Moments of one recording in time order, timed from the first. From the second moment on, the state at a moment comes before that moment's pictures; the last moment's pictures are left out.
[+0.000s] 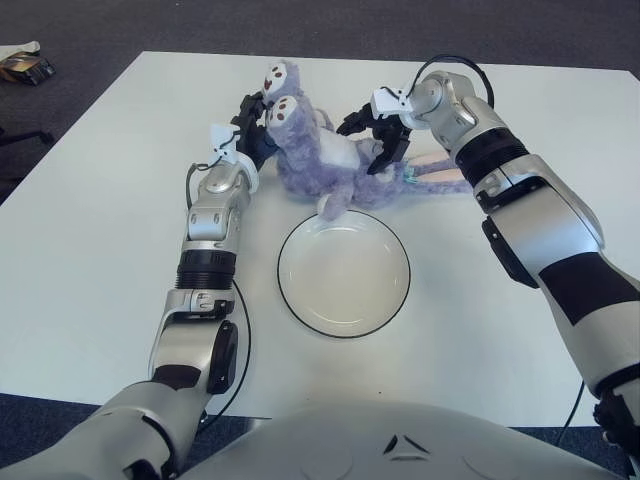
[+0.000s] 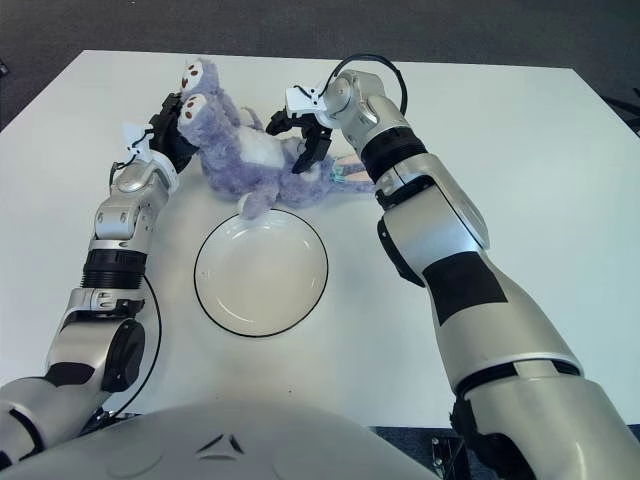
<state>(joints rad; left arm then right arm) -0.55 0.10 0.12 0.24 -0.14 0.27 -0.08 -1.26 -0.23 0.52 1.01 -0.49 -0.11 0.91</state>
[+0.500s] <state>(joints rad) -0.55 0.09 0.12 0.25 -0.14 0.26 -0.06 -1.25 -0.26 0.50 1.01 -0.45 -0.13 1.02</state>
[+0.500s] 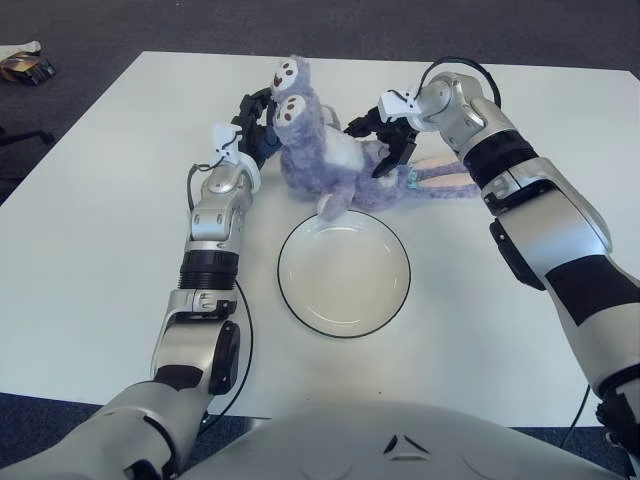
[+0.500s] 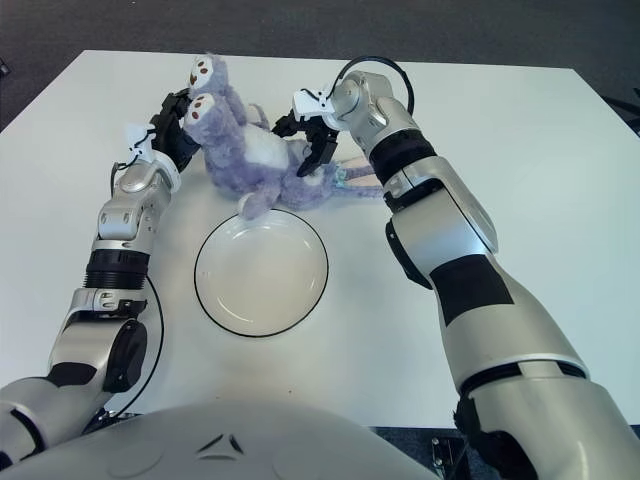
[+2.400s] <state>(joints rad) -0.55 0.08 0.12 0.36 -0.12 0.08 -0.06 -1.12 -0.35 0.45 0.54 -0.32 0.61 1.34</state>
